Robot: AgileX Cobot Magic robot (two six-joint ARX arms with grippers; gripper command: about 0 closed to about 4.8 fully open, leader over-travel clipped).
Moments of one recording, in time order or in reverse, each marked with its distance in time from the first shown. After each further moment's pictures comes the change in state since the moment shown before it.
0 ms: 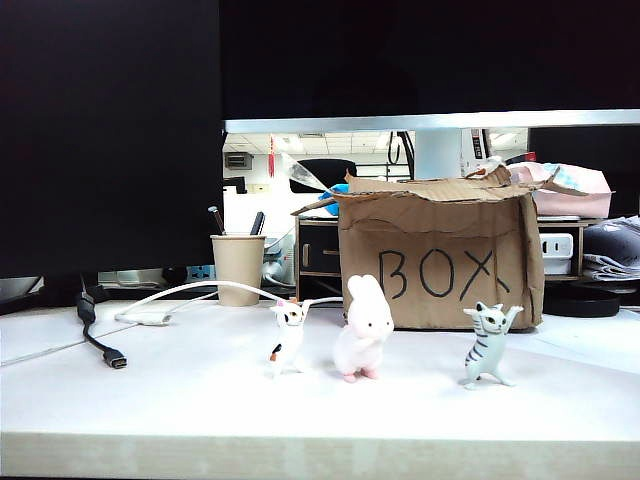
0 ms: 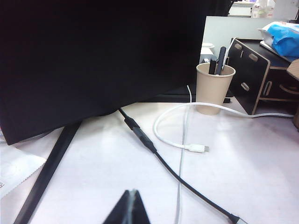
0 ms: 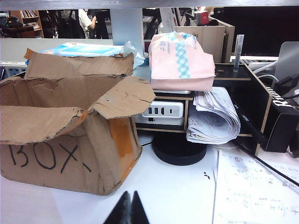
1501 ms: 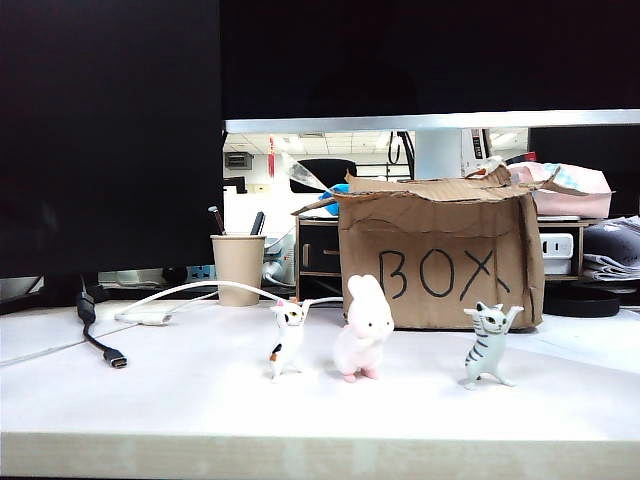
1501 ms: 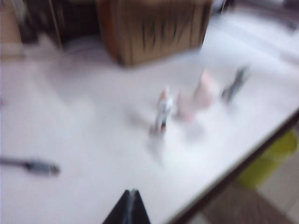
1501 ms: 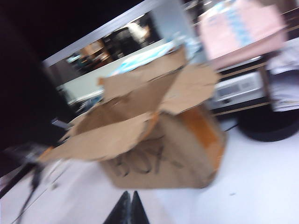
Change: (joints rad) left arm -0.586 0.269 0.027 0.001 0.060 0.000; right arm 0.000 0.000 0.000 0.028 -0.210 0.451
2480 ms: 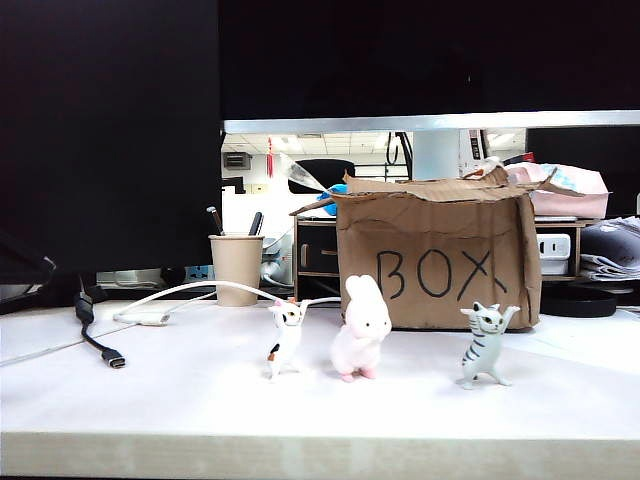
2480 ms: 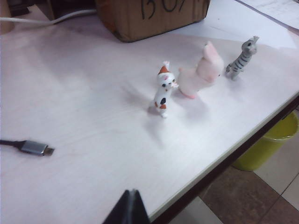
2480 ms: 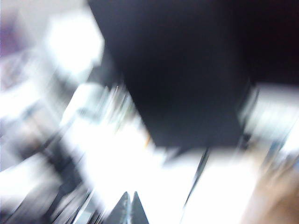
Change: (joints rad) left arm 0.000 0.066 0.002 -0.004 0.000 0.000; right arm 0.005 0.648 0.864 -0.095 -0.715 -0.029
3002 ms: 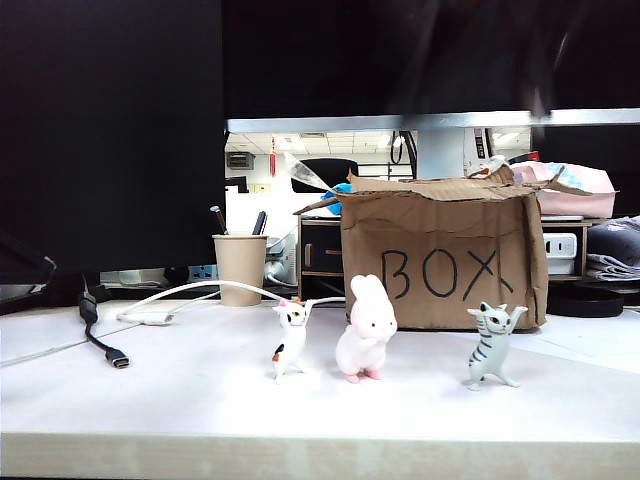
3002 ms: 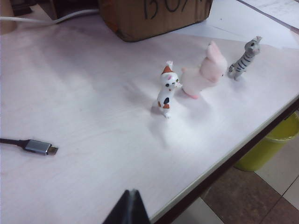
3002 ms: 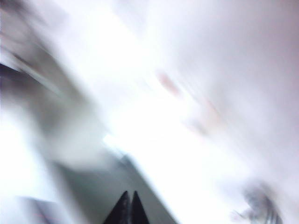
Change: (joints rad) left arm 0.000 0.000 0.000 0.000 0.000 0.000; right arm 0.538 0.660 0.138 -0.666 0.540 -0.394
